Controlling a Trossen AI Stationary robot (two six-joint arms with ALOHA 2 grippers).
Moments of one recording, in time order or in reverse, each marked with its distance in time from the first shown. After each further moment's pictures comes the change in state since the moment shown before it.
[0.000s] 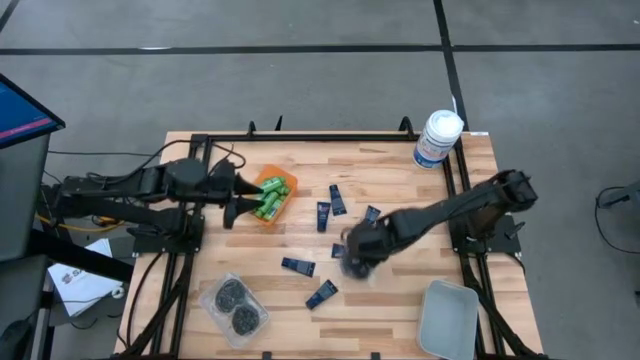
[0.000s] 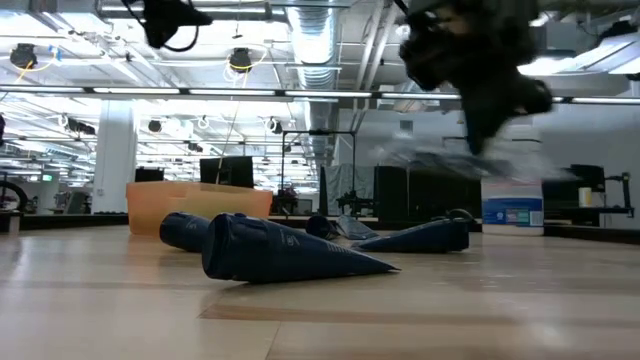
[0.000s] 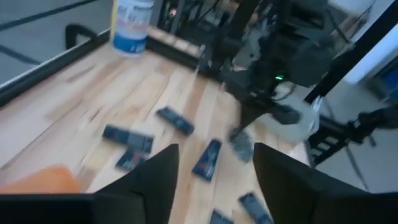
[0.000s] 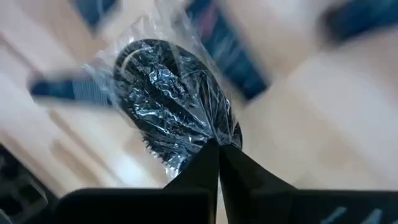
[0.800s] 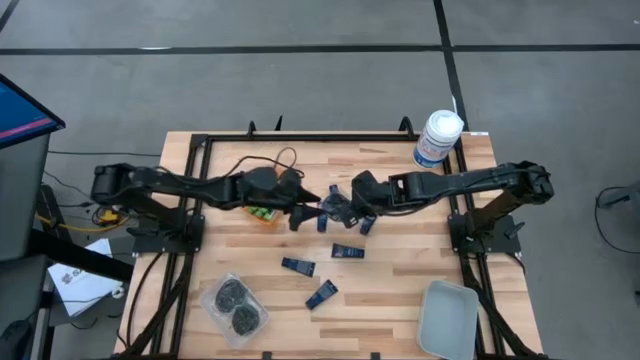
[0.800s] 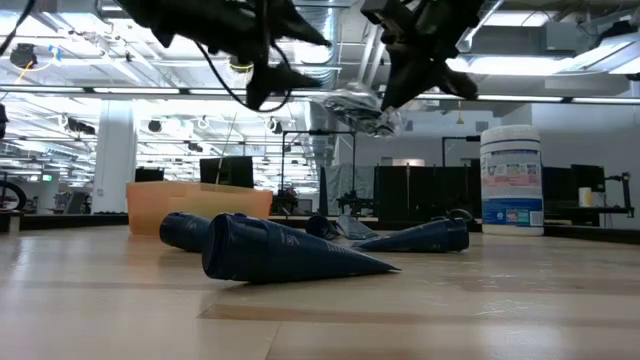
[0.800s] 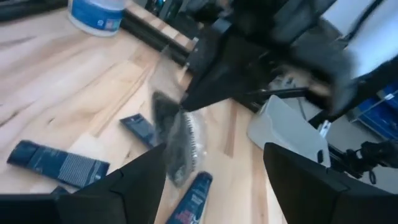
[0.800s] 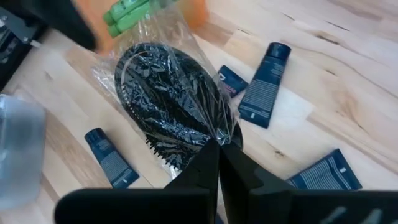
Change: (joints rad) left arm 0.042 0.634 -0.001 0.658 0.105 -0.140; right arm -0.218 -0.146 0.001 0.168 0.293 -0.178
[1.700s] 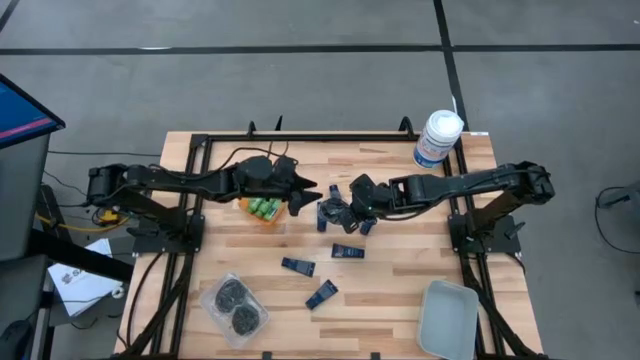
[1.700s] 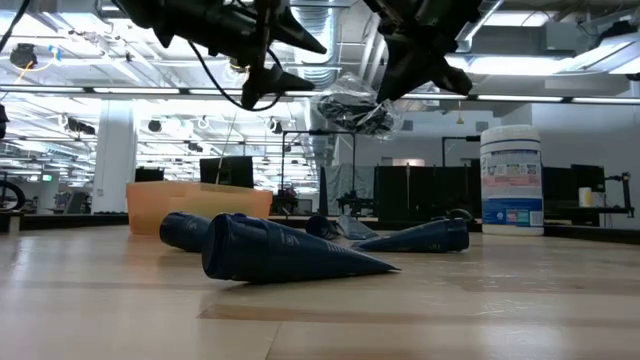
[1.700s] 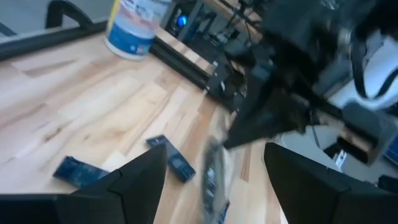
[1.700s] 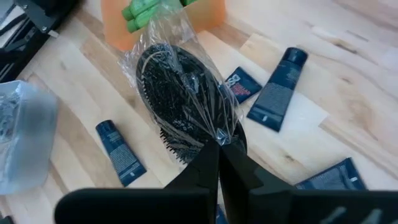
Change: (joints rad) left arm 0.074 -0.042 0.002 -0.016 -0.024 -0.021; right arm 0.018 -0.002 0.002 0.027 -0.004 -0.054
